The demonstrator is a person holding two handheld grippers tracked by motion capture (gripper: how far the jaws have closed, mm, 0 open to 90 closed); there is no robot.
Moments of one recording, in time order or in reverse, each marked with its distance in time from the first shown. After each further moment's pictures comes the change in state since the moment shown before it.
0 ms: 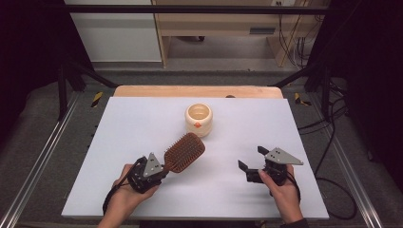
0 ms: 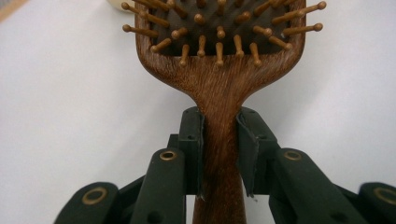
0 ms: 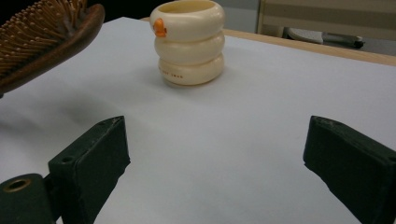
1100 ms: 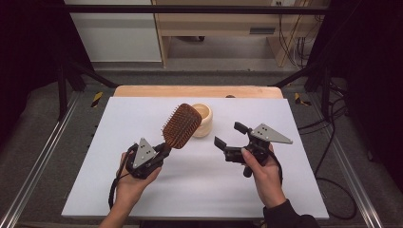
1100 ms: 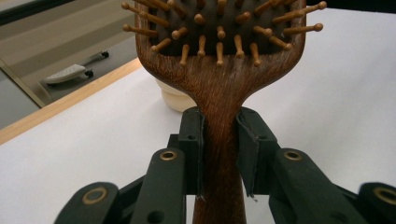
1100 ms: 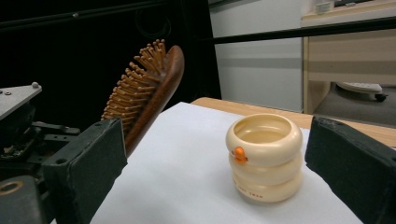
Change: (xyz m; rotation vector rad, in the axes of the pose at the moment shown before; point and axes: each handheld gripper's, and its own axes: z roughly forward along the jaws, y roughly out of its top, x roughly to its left) left arm 0.020 0.025 -0.011 -0.336 0.124 -0.076; right arm 0.047 0.093 0.023 -0.227 0.175 0.101
